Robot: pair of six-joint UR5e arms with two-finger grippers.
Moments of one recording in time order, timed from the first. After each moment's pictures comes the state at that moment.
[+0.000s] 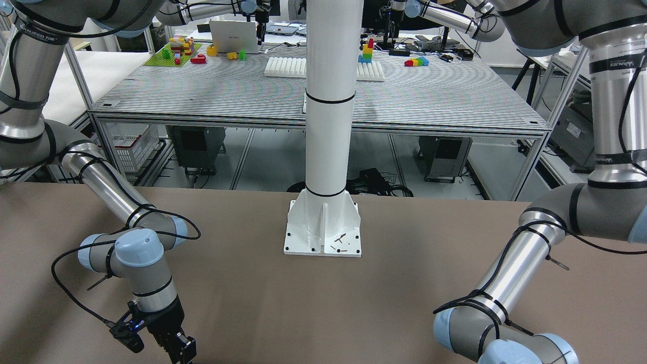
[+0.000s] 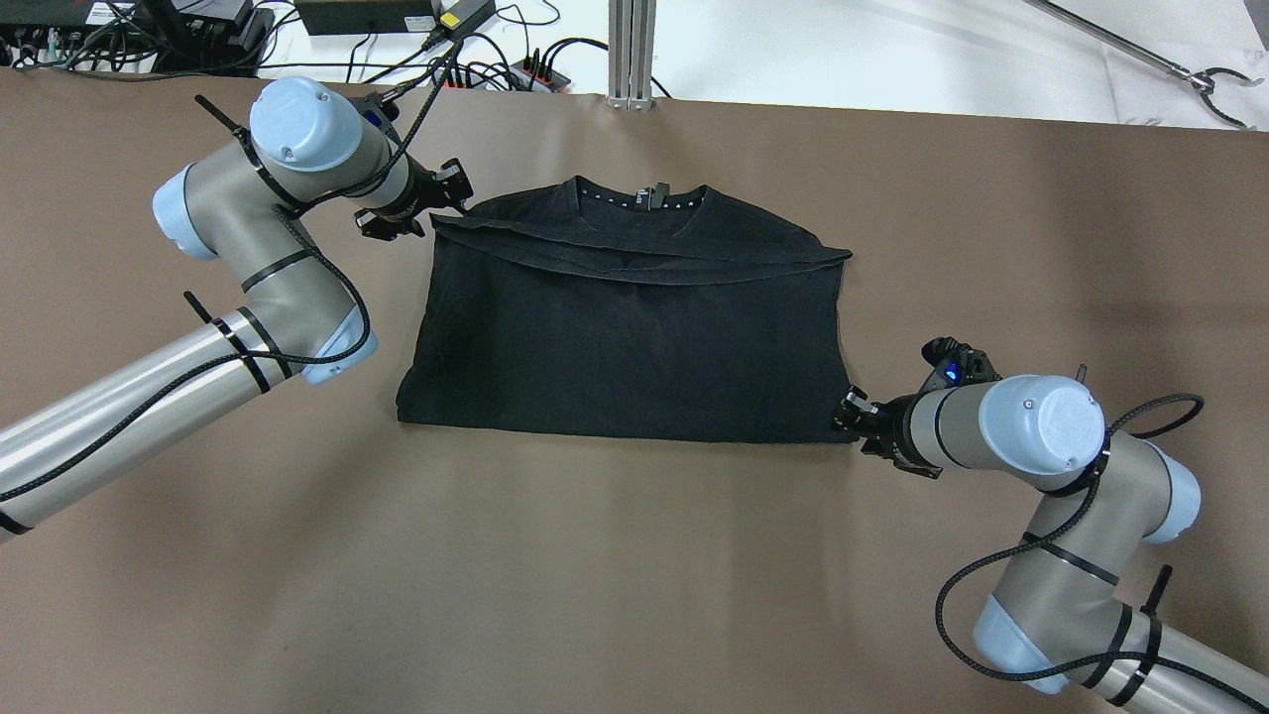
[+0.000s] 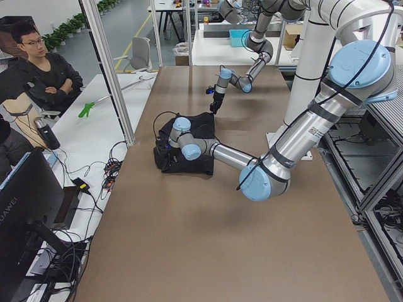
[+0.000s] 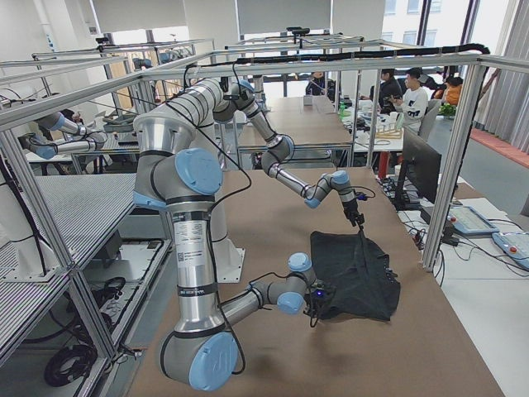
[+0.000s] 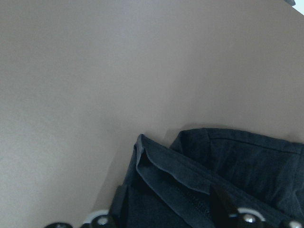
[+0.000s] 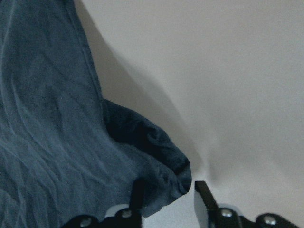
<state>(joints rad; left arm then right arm) -0.89 -2.33 -1.16 -2.16 -1.88 -1.54 0.65 -1.36 1.73 -0.96 1.80 1.77</state>
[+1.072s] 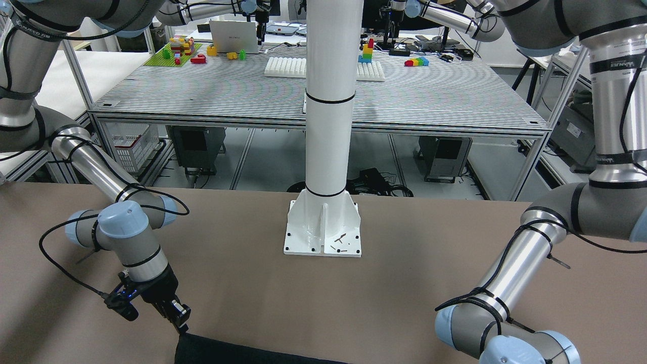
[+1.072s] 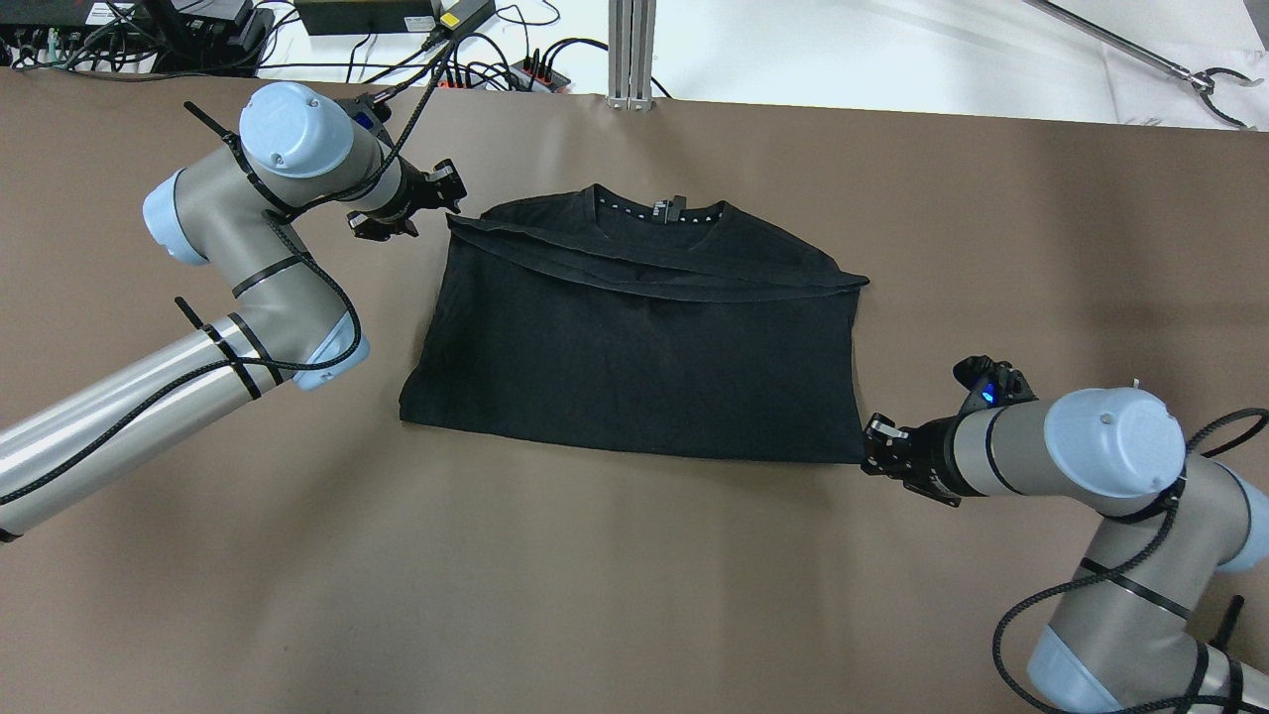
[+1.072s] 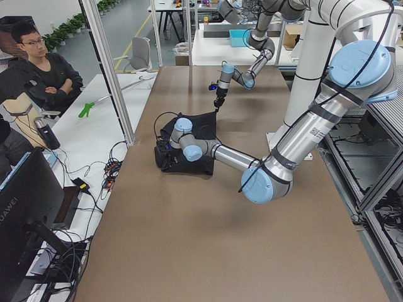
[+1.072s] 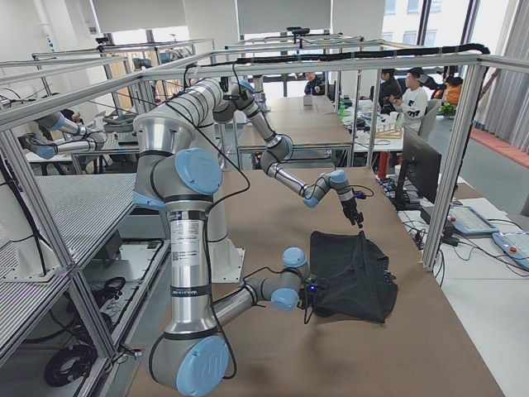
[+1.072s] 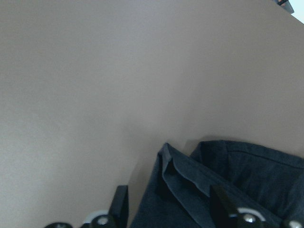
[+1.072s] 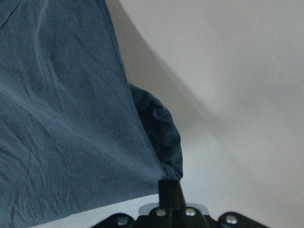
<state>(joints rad) -0.89 -2.32 -1.19 -2.15 -1.86 -1.54 0.66 -1.49 1.90 -0.97 1.92 1.78</state>
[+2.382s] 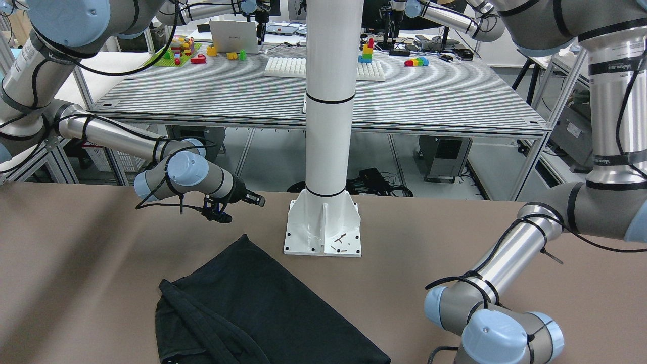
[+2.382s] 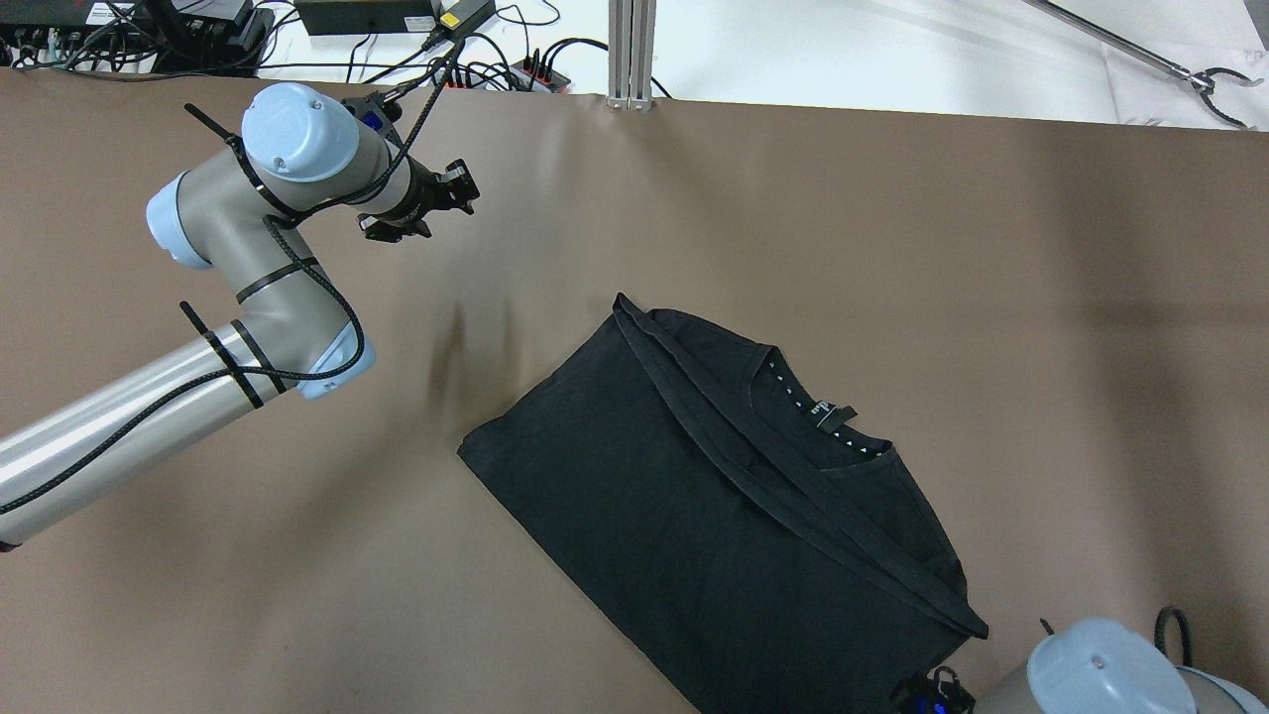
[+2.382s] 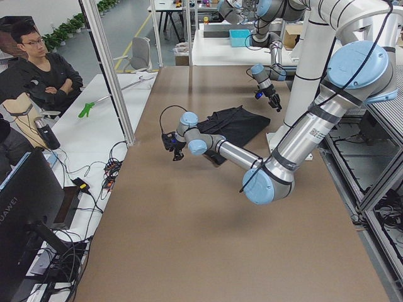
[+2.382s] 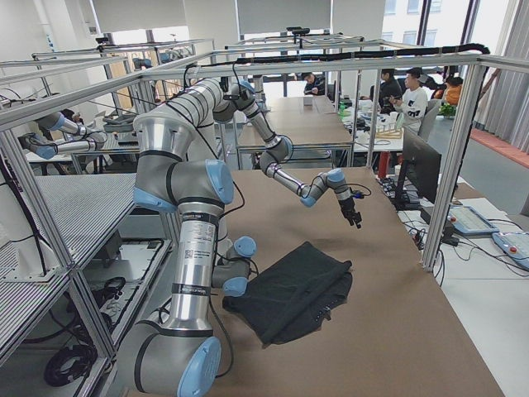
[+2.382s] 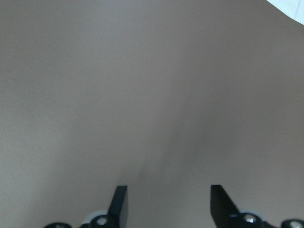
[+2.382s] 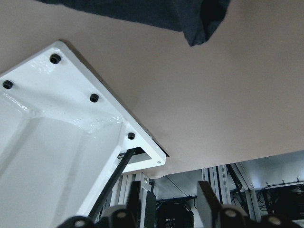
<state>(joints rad) -0.86 -2.29 -1.30 -2.11 -1.86 -1.56 0.18 -1.60 2.15 -0.92 2.26 2.10</state>
